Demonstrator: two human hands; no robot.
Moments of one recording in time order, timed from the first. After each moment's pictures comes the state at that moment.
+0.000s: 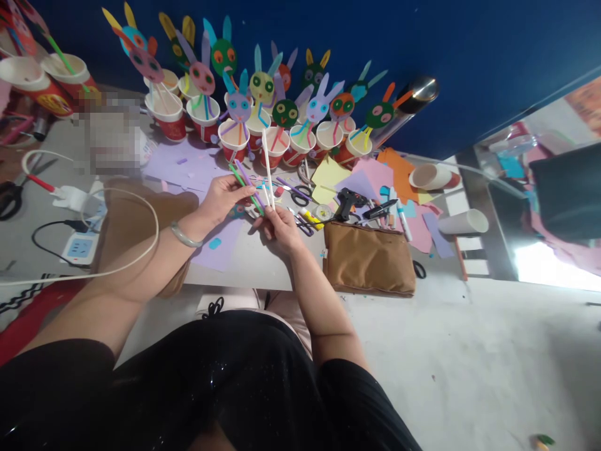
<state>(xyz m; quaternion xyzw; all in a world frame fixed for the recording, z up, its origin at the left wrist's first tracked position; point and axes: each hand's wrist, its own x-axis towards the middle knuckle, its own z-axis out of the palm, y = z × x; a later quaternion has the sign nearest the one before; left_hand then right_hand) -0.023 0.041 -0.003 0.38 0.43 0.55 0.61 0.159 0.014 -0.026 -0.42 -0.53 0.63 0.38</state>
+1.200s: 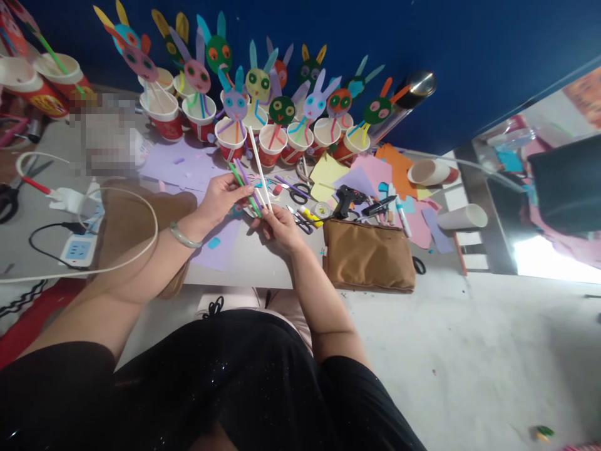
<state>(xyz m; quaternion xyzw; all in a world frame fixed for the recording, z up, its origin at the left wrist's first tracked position) -0.023 0.042 -0.009 0.40 0.41 0.56 0.60 0.161 0.011 -0.020 -0.39 -0.55 0.65 0.36</state>
